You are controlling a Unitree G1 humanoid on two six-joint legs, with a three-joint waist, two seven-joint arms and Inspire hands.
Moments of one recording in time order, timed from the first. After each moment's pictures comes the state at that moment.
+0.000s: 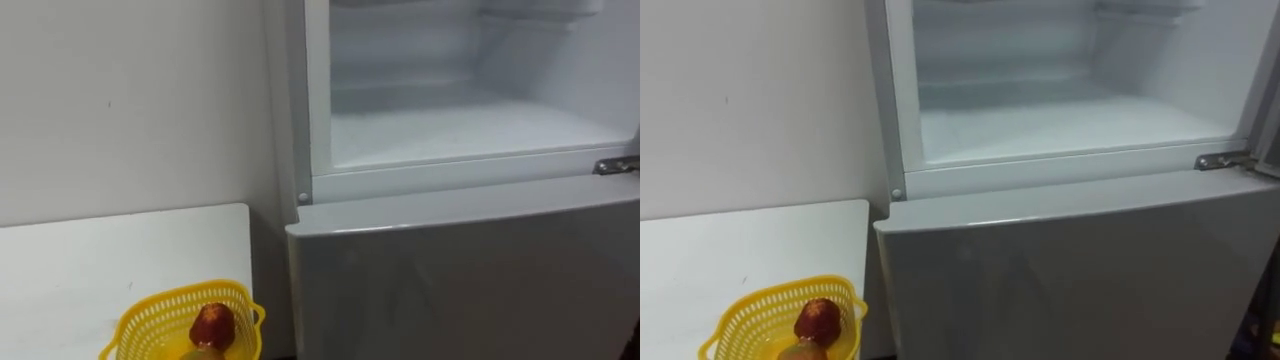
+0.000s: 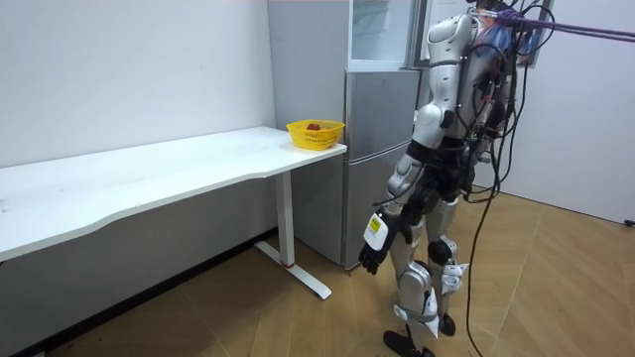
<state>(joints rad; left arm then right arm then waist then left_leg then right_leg) 0.23 0.19 0.02 1.09 0.34 0.14 -0.02 0.23 -0.19 -0.05 1.02 -0.29 -0.02 -0.27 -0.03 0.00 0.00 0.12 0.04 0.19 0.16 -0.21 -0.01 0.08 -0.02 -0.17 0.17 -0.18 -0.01</state>
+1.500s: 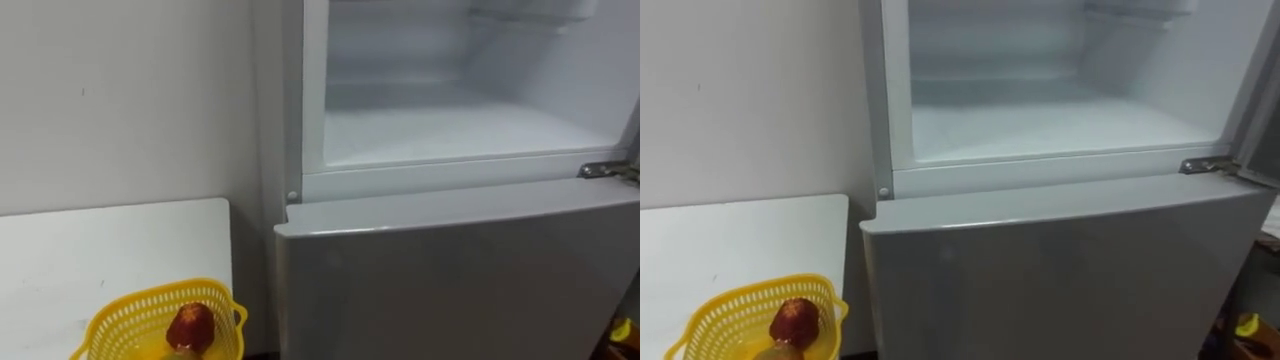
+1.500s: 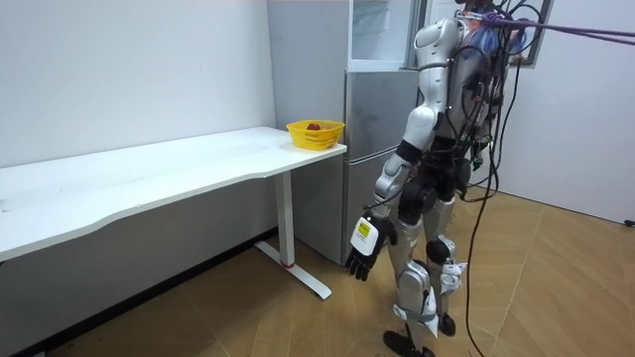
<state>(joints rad) 0.30 0.23 0.32 0.99 0.39 0.20 -0.07 -0.07 -0.53 -0.69 1.15 0.97 0.11 -0.28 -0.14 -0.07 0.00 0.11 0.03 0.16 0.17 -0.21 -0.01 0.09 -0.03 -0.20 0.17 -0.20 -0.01</state>
